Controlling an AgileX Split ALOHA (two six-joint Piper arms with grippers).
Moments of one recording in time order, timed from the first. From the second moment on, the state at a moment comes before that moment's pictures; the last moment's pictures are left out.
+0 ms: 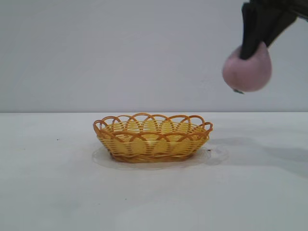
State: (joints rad) left arm -0.03 -0.02 -0.48 -0.04 1.12 0.04; right arm 0.35 1.72 -1.31 0.33 0.99 -0.16
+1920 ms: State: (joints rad) left arm -0.03 -0.02 -0.48 -0.04 1.12 0.04; right arm 0.43 1.95 -1.53 0.21 0.96 -0.15
